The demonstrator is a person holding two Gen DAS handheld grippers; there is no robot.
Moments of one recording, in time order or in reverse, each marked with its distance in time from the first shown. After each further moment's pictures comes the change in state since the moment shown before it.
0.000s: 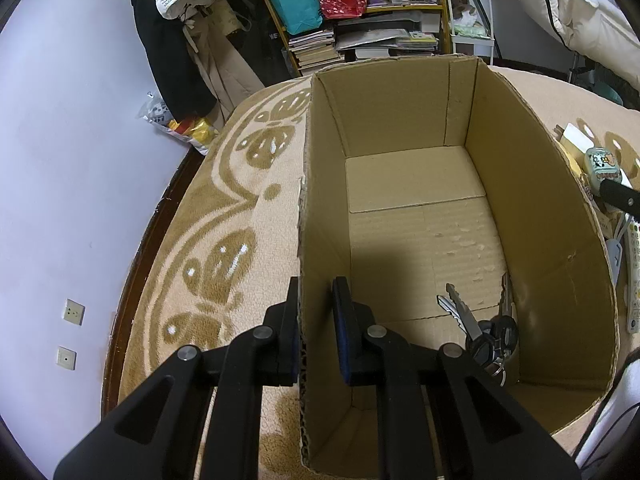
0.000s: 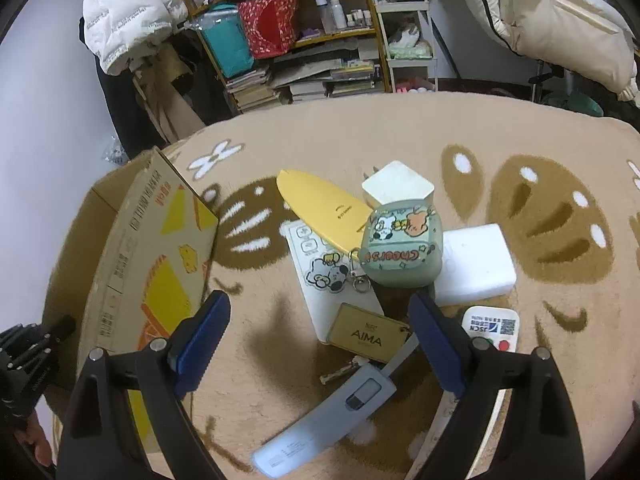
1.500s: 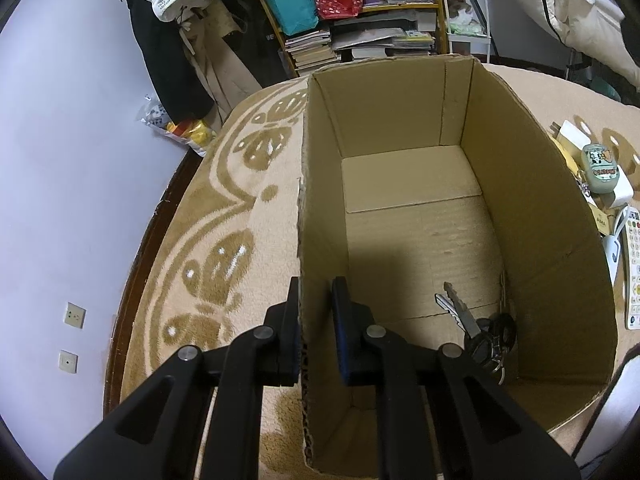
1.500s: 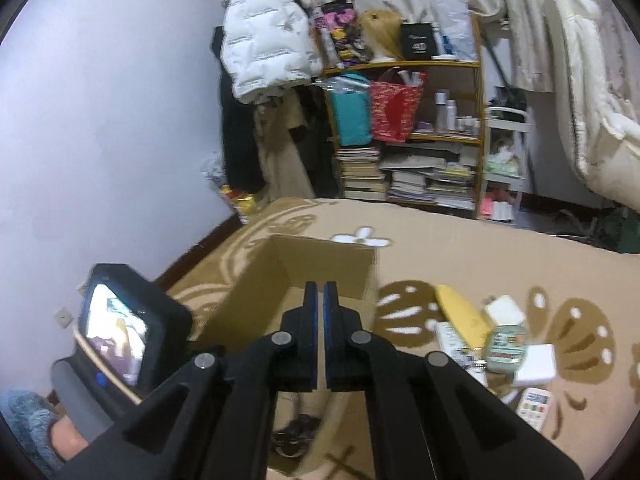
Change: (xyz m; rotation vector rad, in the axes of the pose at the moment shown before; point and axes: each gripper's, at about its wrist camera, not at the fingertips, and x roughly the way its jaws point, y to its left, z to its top) left arm -0.004 -0.002 0.001 0.012 0.000 -0.008; right arm -0.105 0.142 0.008 -0.297 -0.267 0.170
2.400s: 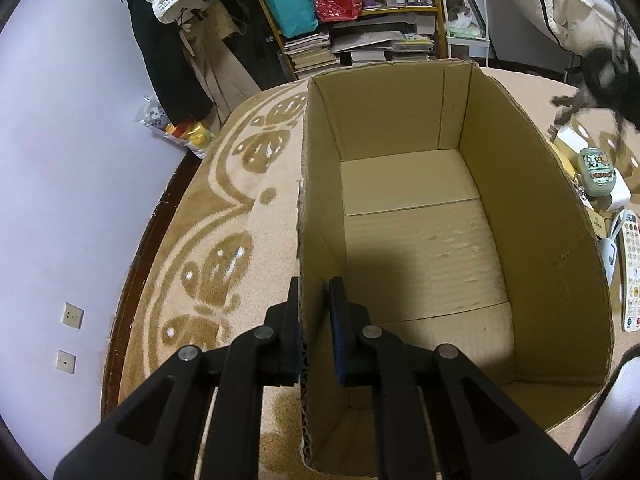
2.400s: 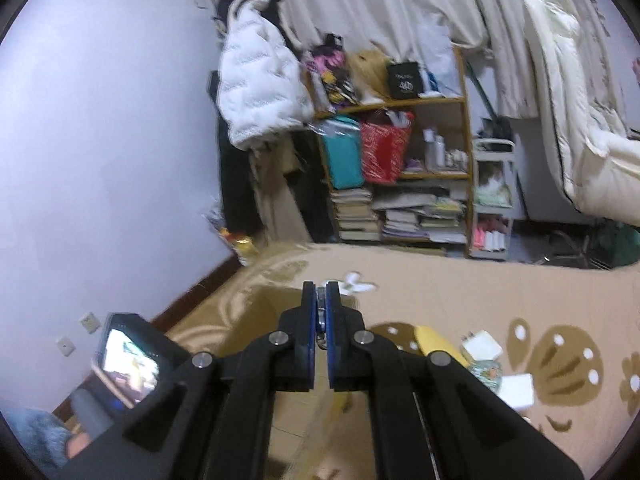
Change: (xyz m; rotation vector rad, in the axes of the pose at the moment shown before) left arm -0.003 0.000 0.002 -0.001 -0.008 -0.003; right arm -0.041 -0.012 0.025 0.022 -0.151 0.038
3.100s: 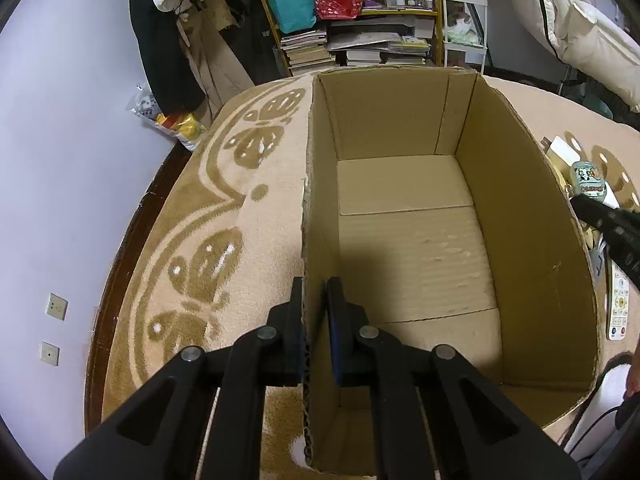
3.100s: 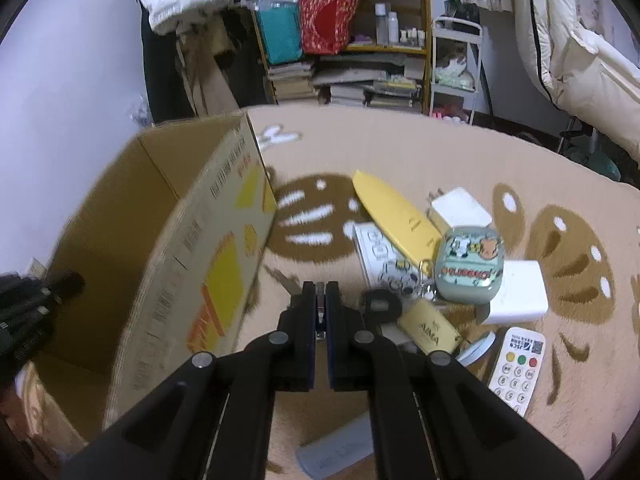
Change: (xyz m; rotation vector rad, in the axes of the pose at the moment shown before) left arm 0.004 0.010 0.003 -0.040 0.014 -0.064; right arm 0.093 -0.084 -0.101 0.078 0.397 -0.194
